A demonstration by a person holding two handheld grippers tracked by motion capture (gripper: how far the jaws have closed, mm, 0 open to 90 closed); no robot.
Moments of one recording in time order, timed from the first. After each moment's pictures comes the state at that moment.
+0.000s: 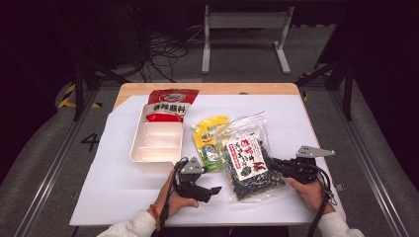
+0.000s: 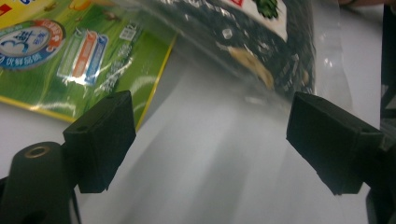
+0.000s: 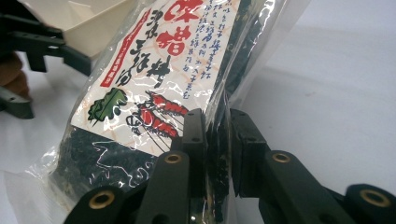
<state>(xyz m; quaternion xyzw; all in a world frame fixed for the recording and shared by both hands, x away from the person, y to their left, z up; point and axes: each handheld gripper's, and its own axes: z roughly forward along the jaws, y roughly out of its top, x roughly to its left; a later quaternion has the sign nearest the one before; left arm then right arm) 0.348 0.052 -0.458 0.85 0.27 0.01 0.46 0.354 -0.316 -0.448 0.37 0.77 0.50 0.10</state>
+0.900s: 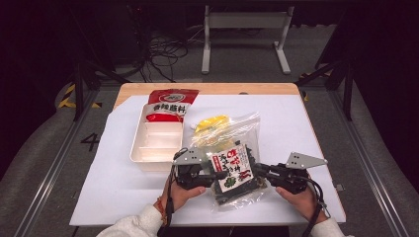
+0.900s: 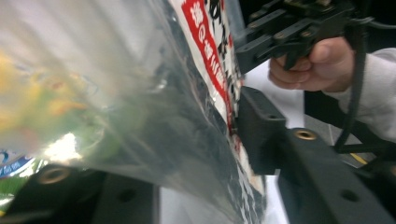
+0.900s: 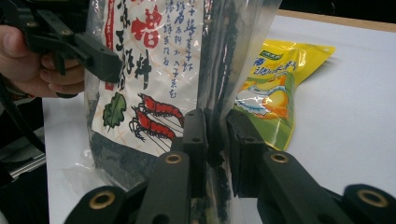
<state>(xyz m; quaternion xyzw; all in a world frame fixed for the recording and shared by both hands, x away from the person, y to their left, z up) 0.346 0.057 -0.422 0.80 0.20 -0.01 0.57 0.323 -0.272 -0.425 0.29 0.78 0.54 0.12</state>
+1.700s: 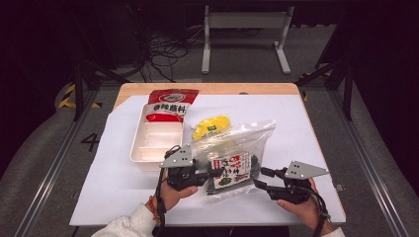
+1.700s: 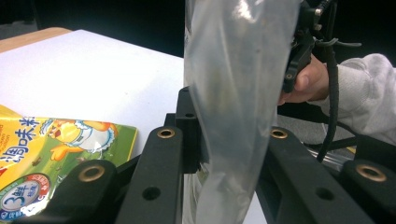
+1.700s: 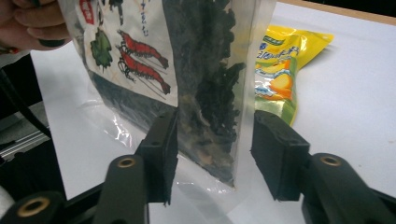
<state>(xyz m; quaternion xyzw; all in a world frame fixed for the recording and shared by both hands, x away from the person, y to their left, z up) 0.333 0.073 -0.390 0.79 0.14 0.01 0.60 0.296 -0.267 -0.418 0.29 0.80 0.50 0.14</state>
